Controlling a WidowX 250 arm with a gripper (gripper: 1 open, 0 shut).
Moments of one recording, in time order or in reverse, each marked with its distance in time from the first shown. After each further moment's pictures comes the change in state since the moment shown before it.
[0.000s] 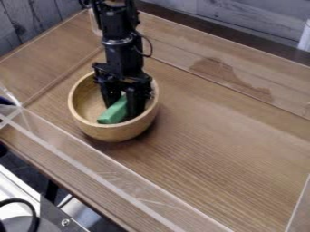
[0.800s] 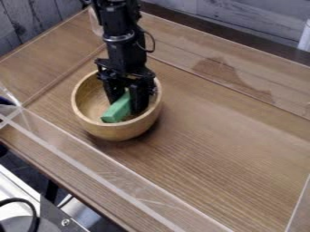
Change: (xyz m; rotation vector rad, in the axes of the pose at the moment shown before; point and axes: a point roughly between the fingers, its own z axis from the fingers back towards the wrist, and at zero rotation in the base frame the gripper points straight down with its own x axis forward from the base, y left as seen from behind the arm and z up) arm 0.002 -0.006 0.004 0.000 -0.044 -0.027
